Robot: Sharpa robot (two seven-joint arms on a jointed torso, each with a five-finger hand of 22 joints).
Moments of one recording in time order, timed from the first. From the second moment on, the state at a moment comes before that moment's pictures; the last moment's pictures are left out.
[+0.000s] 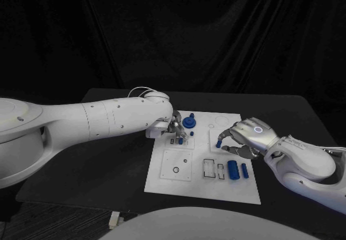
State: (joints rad) left arm 1.27 -0.49 -0.21 1.23 -1.00 0.26 -0.59; left_hand 0.94 0.05 0.23 0.14 0.05 1.13 0.03 0.23 0.64 1.47 -0.04 1.47 1.31 1.47 -0.09 1.52 1.31 0.05 1.45 0.02 1.23 1.31; right arm 1.15 -0.97 -0.21 1.80 -2.01 -0.38 -0.24; right_hand 1.41 -0.14 0.21 0.27 0.25 0.99 0.04 0.09 0.30 1.47 -0.04 1.57 1.31 1.47 -0.11 1.54 1.31 0.01 1.47 0.01 1.52 1.31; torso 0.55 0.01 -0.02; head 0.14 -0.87
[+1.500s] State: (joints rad) left arm 1.47 -0.76 -0.21 1.51 -0.90 0.21 -0.55; left_hand 1.16 0.06 0.01 0.21 0.05 1.03 0.03 0.33 0.83 1.46 -0.05 1.57 1.31 1.46 -0.10 1.57 1.31 0.05 1.46 0.01 1.37 1.31; right arm 1.14 -0.99 -0.21 1.80 -2.01 -0.37 -0.24; right_hand 1.39 -0.14 0.20 0.28 0.22 0.99 0.04 0.09 0.29 1.47 -0.04 1.57 1.31 1.47 -0.11 1.53 1.31 0.01 1.47 0.01 1.52 1.31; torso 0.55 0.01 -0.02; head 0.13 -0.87
